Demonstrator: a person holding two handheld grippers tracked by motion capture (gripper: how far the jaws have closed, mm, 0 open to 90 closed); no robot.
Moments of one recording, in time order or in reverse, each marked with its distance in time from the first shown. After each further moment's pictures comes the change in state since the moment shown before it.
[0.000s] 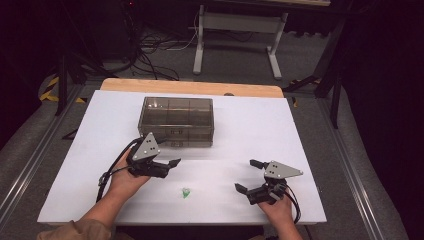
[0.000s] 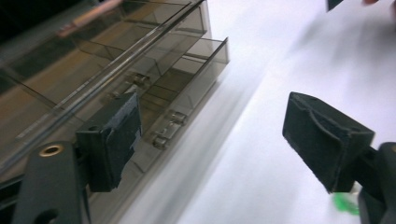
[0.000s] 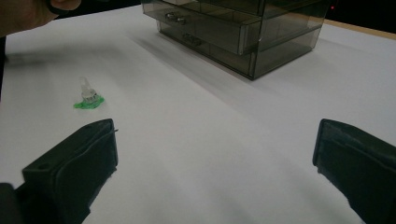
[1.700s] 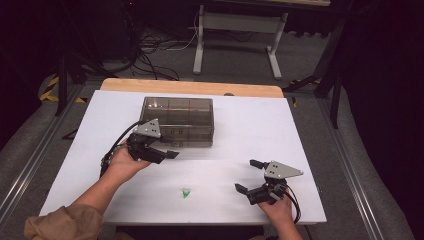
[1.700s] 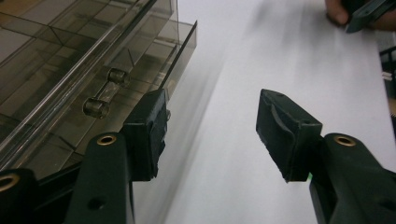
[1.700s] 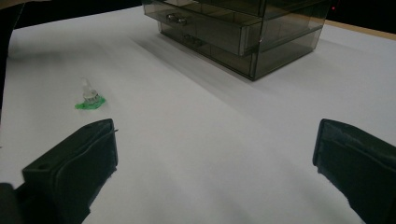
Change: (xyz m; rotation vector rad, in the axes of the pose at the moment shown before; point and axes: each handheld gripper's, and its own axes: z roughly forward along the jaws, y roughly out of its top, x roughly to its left) left arm 0.042 0.024 0.014 0.199 -0.266 0.032; right arm 0.000 0.000 0.000 -0.003 0.003 0.001
